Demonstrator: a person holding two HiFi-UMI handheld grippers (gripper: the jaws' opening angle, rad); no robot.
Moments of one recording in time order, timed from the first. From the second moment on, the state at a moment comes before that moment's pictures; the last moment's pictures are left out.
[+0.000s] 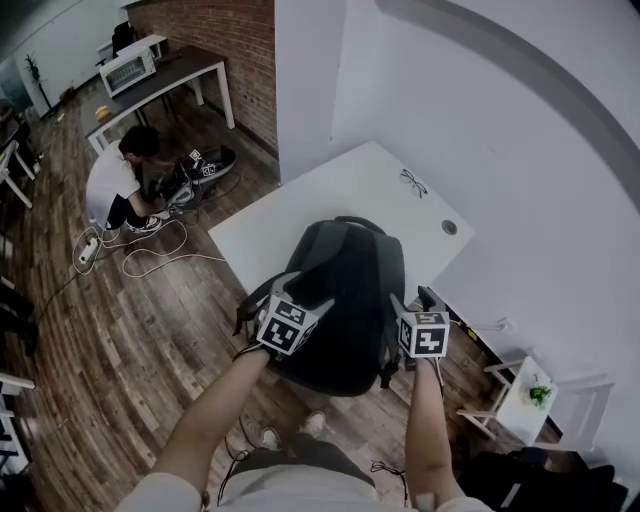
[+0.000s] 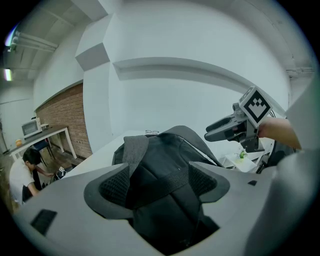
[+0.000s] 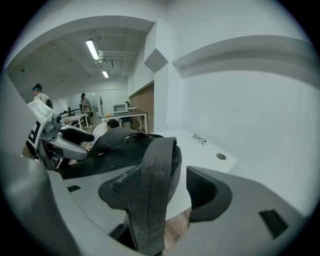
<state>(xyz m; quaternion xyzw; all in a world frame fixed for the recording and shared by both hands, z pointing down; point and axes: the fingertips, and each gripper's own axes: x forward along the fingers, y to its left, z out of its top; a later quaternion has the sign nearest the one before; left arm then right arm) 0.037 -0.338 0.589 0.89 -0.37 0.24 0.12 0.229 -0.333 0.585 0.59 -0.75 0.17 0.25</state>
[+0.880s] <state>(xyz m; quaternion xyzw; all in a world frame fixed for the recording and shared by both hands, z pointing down) 0.016 -0.317 0.534 0.87 -0.45 0.17 0.09 0.200 -0.295 0.530 0.61 -0.76 0.12 0.19</state>
